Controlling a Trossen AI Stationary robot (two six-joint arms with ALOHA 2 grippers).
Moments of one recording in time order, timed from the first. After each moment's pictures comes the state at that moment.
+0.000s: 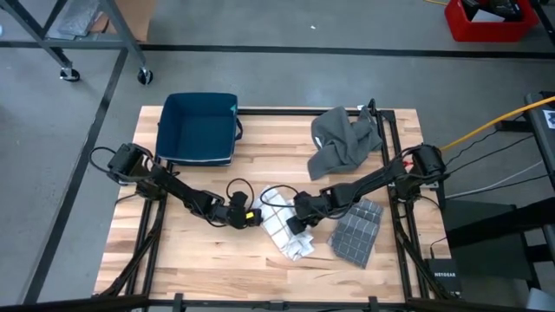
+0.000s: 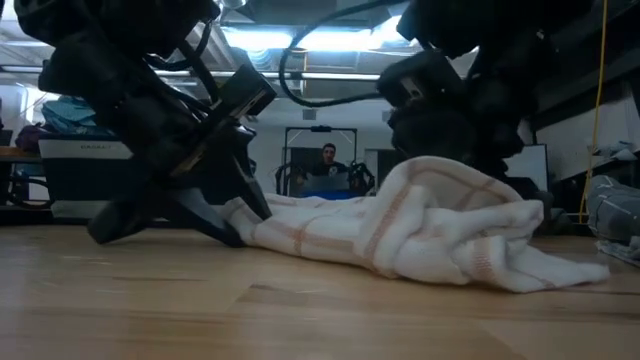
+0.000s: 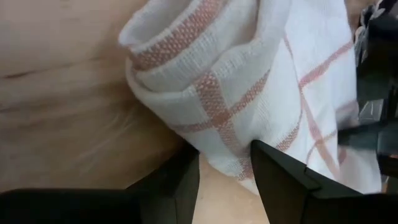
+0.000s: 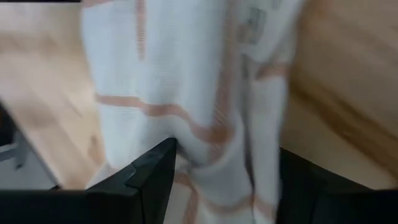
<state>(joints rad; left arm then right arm) -0.33 1.75 0.68 0.28 -0.33 -1.67 0.26 1.81 0.91 -0.08 -0.13 1.29</state>
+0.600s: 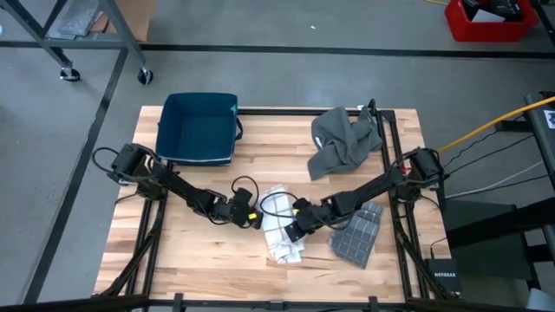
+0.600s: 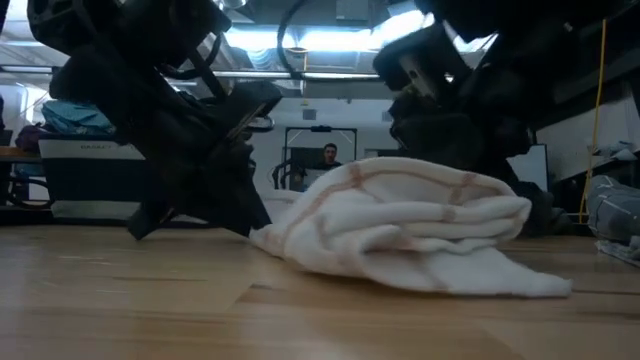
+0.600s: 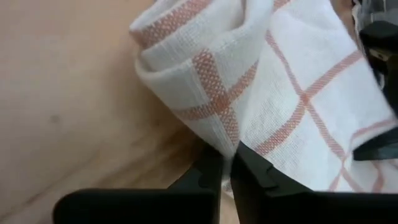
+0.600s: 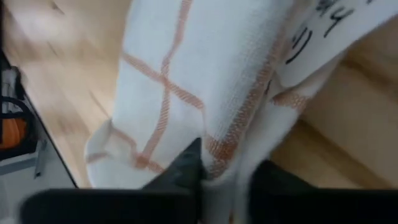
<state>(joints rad) -0.32 1.75 0.69 0.28 -0.41 -1.32 0.35 1.82 0.91 0.06 -0.01 1.36</state>
